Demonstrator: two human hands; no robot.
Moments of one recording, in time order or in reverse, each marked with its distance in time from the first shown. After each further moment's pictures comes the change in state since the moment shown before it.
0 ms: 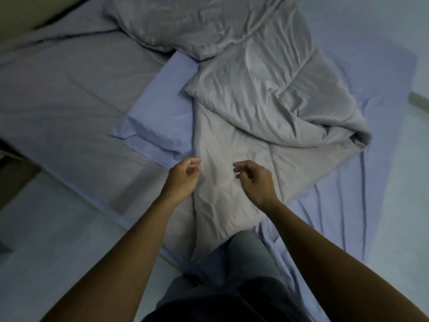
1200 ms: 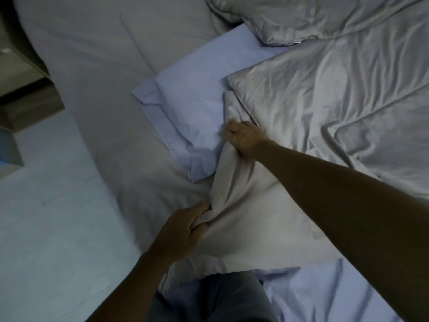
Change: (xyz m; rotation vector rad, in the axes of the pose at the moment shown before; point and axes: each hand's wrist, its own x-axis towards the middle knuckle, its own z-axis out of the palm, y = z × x) left_hand -0.018 -0.072 0.101 0.071 0.142 0.192; right_hand 0.264 0.023 0.084 -1.405 -0.820 -0.924
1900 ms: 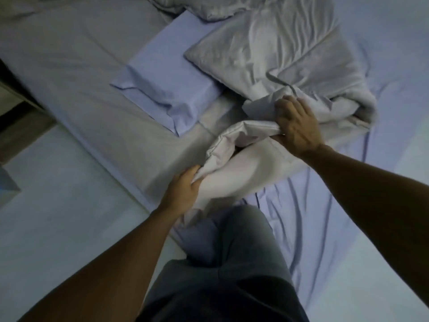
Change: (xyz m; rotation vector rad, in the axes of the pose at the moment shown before) left_hand -0.139 0.015 0.030 0.222 -0.025 0.001; right_hand -0.340 -0.117 0.046 0.023 0.532 0.526
